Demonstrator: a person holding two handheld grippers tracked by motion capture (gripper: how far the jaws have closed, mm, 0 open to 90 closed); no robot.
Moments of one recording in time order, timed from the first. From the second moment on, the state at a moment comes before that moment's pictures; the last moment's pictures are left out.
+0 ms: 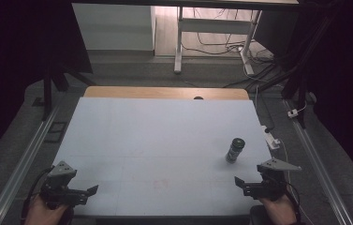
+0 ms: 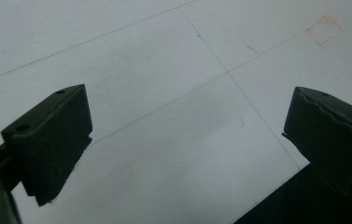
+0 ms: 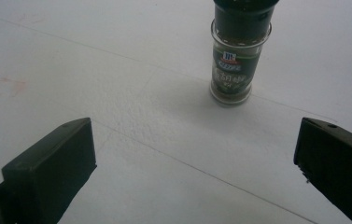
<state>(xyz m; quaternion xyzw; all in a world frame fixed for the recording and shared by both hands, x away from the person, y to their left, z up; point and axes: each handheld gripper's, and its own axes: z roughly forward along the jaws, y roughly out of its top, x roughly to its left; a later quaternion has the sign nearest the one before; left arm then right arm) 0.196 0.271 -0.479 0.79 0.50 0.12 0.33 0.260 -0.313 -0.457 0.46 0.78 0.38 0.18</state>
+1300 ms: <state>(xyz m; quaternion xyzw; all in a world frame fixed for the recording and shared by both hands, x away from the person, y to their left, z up) 0.196 0.272 -0.479 0.79 0.50 0.10 0.34 0.269 -0.306 -0.457 0.45 0.80 0.37 0.16</state>
